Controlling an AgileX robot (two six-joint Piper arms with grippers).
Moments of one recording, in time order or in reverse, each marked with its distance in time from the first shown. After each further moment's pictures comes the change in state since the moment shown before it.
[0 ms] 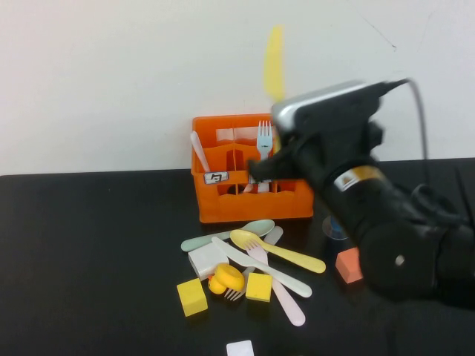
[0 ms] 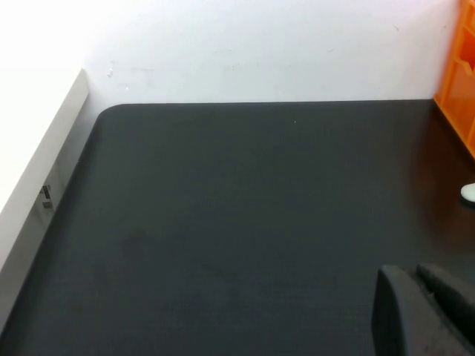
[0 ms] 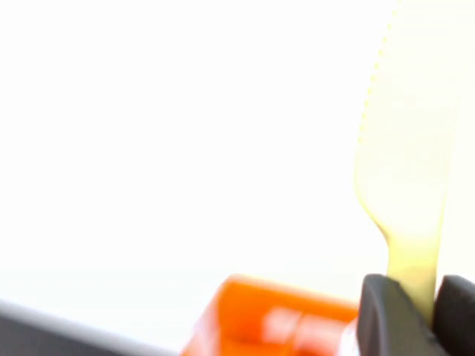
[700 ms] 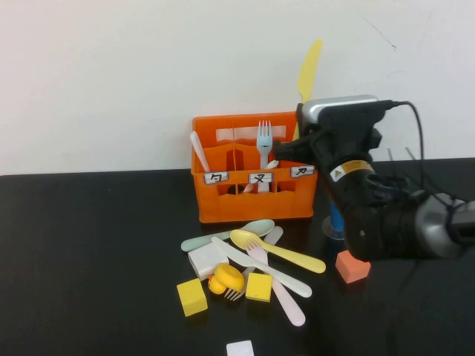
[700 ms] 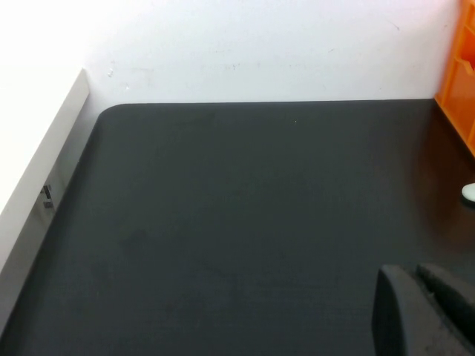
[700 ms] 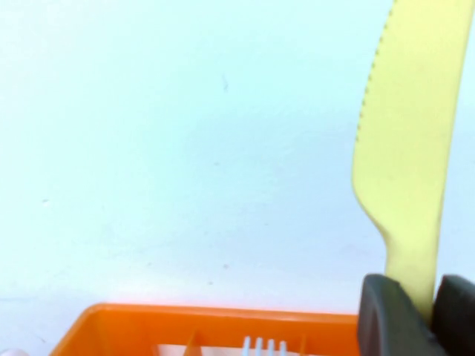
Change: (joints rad) right arm -0.244 0.387 -0.160 -0.325 -0.198 0.431; left arm 0.000 0.000 0.000 0.000 0.000 0.000
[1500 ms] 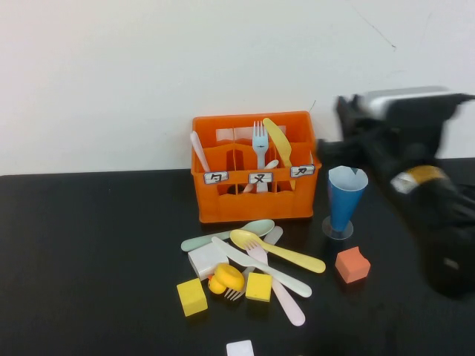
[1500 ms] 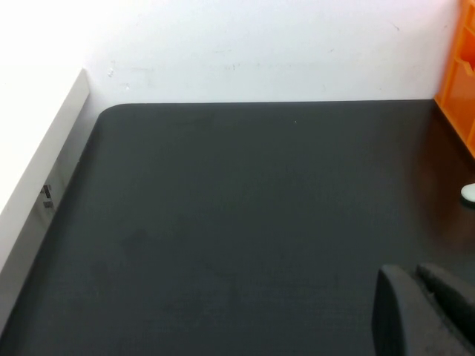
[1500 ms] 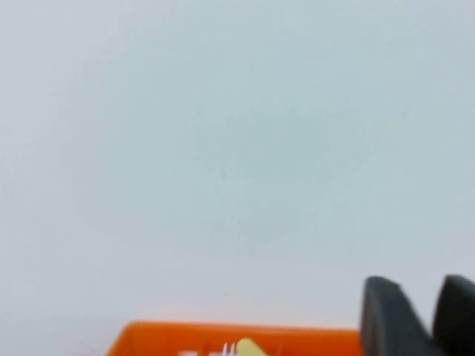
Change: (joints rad) right arm 0.002 -0.325 0.283 -0.014 0.022 0.024; left arm 0.000 0.000 0.000 0.000 0.000 -0.003
